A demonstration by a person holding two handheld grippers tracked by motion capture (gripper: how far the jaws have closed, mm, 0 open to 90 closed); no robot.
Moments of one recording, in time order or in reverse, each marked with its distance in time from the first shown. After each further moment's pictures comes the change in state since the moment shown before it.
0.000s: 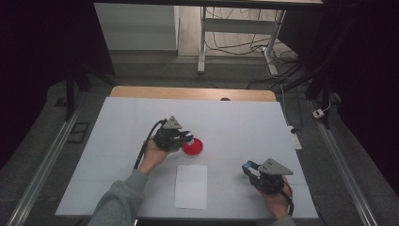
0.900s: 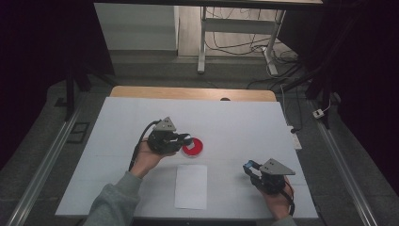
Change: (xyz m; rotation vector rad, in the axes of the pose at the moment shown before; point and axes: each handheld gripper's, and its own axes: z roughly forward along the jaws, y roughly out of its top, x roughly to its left) left arm -0.017 0.006 -0.042 -0.055 -0.119 0.012; right arm -0.002 0.001 -0.004 -0.016 -0.006 0.003
